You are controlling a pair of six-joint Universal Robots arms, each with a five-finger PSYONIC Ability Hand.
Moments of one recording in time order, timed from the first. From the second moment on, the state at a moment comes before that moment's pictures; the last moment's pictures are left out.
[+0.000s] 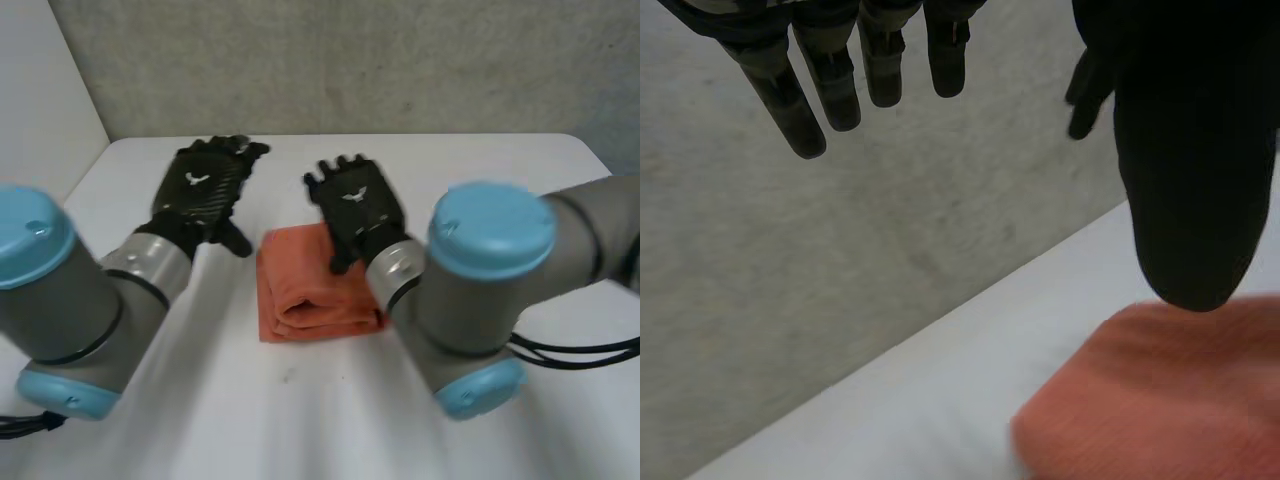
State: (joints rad) left arm 4.24 -1.84 -1.66 3.53 -1.48 3.28; right arm 2.30 -1.03 1.30 -0.22 1.59 2.84; left_hand 0.20 0.20 0.21 0.20 0.05; right_hand 0.20 0.22 0.21 0.23 0.06
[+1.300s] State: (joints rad) left arm 4.40 -1.59 -1.32 2.95 -1.44 3.13; right arm 1.89 -1.51 1.35 0.01 1.58 3.04; left_hand 0.20 0.20 0.21 0.20 0.05; right_hand 0.20 0.22 0.21 0.23 0.06
